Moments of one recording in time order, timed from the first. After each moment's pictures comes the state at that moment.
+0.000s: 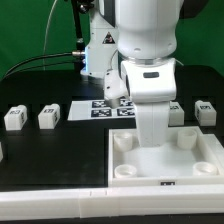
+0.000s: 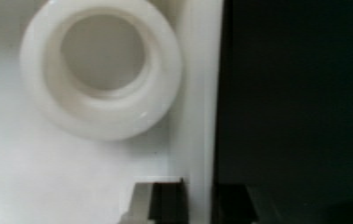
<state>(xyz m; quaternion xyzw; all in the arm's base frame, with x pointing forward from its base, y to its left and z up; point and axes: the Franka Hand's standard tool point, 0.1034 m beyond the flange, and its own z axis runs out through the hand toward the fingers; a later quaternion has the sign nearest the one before) 0.481 0.049 0.025 -0.70 -0.70 0.08 0.09</state>
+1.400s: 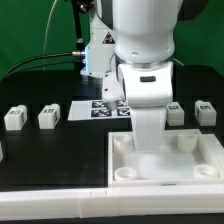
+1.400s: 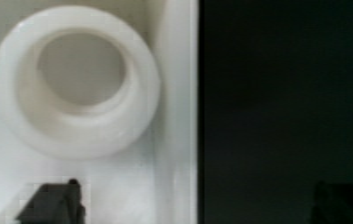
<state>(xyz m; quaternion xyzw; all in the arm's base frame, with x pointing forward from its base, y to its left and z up) 0.480 0.045 0.022 -0.71 -0.69 0.09 0.10</state>
